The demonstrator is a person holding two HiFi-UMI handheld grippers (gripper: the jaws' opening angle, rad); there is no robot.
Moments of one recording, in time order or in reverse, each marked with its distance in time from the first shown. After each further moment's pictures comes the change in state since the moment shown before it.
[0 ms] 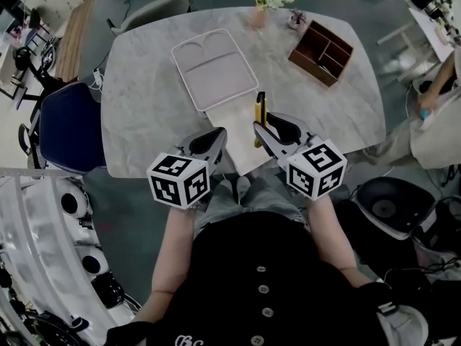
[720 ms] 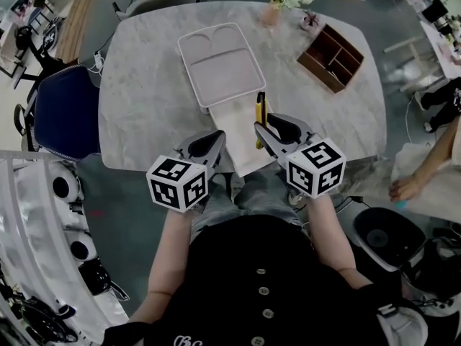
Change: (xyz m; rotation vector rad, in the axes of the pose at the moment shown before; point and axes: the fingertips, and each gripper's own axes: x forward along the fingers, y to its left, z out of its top) left arm 0.001 0.021 -0.019 -0.040 -0.014 0.029; right arm 0.026 -0.008 -0.017 -0.010 0.123 0.040
